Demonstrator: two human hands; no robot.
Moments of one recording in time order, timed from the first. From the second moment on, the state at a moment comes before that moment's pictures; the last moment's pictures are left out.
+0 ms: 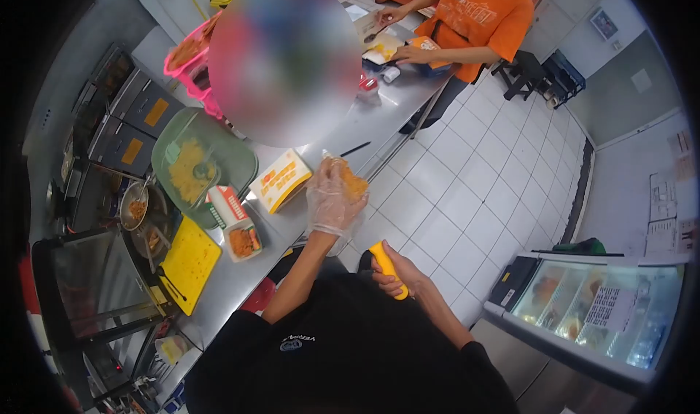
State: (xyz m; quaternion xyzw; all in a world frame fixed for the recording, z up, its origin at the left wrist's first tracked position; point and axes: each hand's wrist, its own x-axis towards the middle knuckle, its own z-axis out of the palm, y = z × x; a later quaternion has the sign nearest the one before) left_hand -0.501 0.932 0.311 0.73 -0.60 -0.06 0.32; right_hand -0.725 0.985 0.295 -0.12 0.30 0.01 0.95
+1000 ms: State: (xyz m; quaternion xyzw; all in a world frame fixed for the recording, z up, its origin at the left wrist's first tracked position) left_hand -0.507 0.292 0.192 0.85 -0.37 -0.13 0.35; right_hand -0.746 0.458 0.294 -0.11 0.38 -0.13 0.91
